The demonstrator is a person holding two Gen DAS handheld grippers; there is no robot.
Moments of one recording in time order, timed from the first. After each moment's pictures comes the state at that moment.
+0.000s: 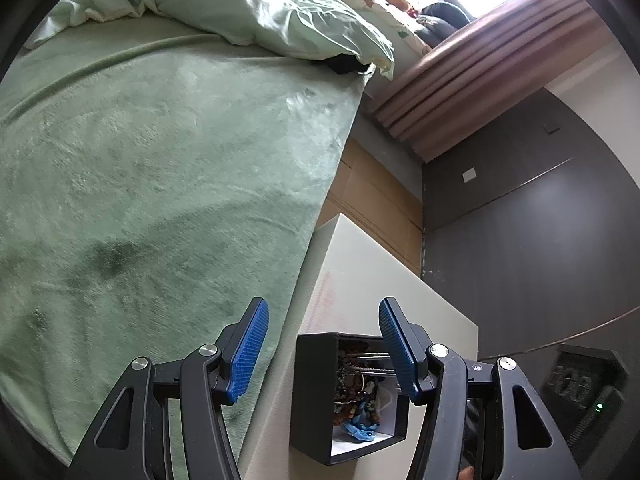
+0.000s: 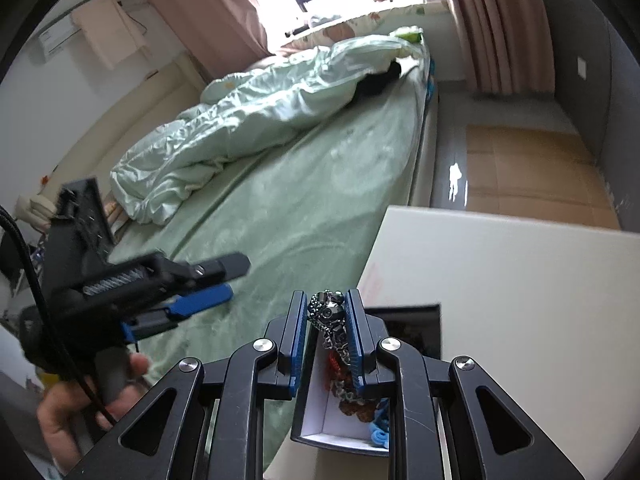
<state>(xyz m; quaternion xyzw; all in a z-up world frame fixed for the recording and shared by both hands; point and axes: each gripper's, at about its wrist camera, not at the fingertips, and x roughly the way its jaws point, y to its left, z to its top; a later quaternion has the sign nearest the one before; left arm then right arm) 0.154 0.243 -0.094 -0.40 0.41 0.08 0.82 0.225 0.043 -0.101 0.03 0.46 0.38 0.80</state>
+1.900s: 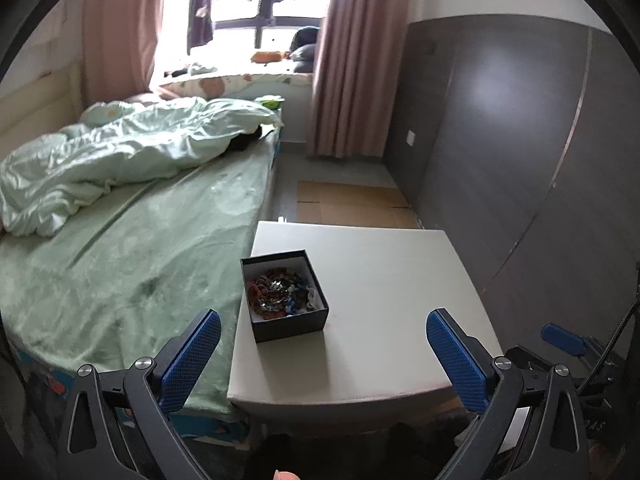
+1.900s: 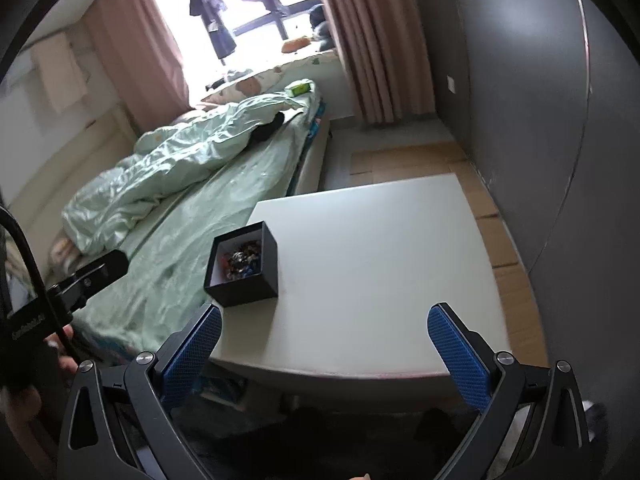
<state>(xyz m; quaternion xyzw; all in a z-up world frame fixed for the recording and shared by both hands) 0.016 0.010 0.022 -0.08 0.34 0.06 0.93 0.073 -0.187 -0.022 0.03 0.39 0.24 0.89</state>
